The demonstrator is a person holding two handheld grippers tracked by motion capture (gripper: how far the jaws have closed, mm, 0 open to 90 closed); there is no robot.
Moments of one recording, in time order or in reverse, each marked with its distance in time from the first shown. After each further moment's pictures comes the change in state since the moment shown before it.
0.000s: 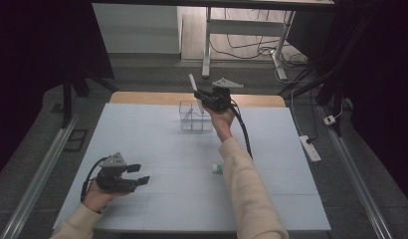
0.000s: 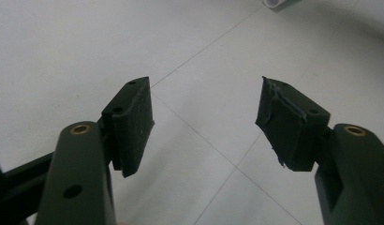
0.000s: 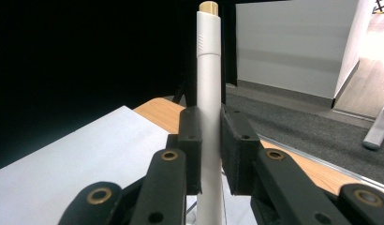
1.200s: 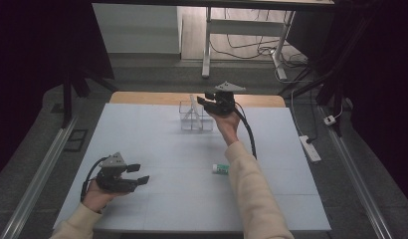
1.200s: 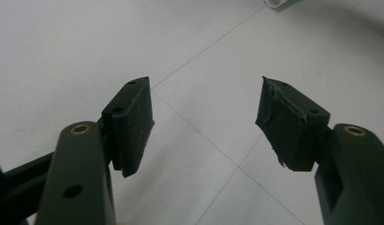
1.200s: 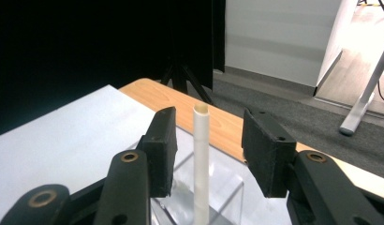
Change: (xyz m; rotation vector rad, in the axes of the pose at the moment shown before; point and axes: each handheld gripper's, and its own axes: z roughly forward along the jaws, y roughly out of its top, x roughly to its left) left arm 0.000 0.000 0.000 -0.002 0.006 0.001; right arm -0.004 -0.009 -0.015 0.072 -0.055 -0.045
